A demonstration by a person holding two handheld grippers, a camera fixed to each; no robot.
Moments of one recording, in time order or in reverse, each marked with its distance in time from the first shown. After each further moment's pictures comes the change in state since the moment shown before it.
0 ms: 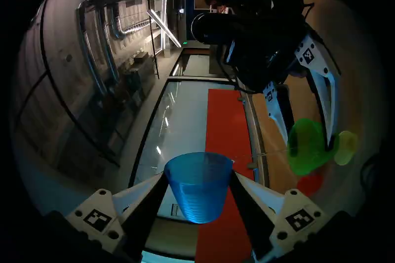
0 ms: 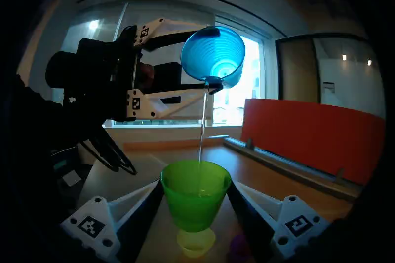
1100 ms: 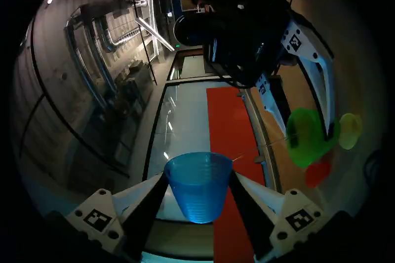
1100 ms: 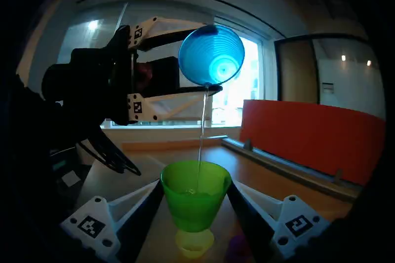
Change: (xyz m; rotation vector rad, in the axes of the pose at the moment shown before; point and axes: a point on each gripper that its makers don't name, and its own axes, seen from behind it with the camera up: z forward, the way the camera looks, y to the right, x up) left arm 0.005 -0.005 -0.003 0.013 0.005 0.135; right arm 0.001 0.003 -0.002 -0.009 0.004 -0.001
